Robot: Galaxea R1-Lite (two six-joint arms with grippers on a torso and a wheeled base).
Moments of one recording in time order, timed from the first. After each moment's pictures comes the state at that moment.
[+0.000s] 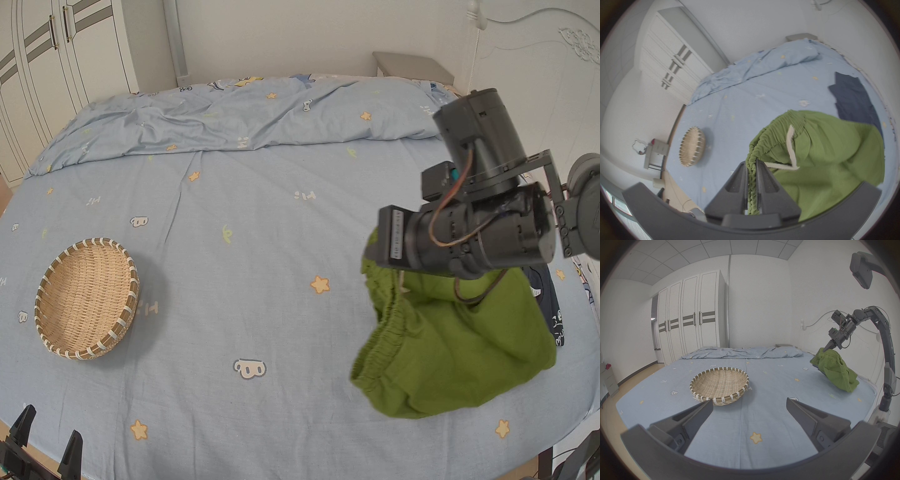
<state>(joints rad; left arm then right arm) 0.00 0.02 -0.02 0.00 -0.03 0.01 0.79 1.75 -1.50 0.40 -0.19 0.55</state>
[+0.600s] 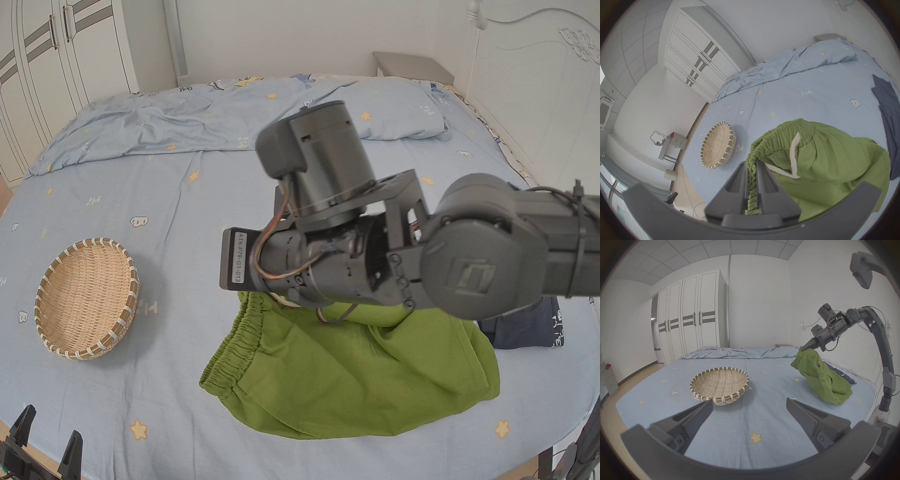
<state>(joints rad) 0.00 0.02 -0.02 0.00 -0.03 0.01 0.99 2.06 -1.79 0.25 -0.21 0.55</state>
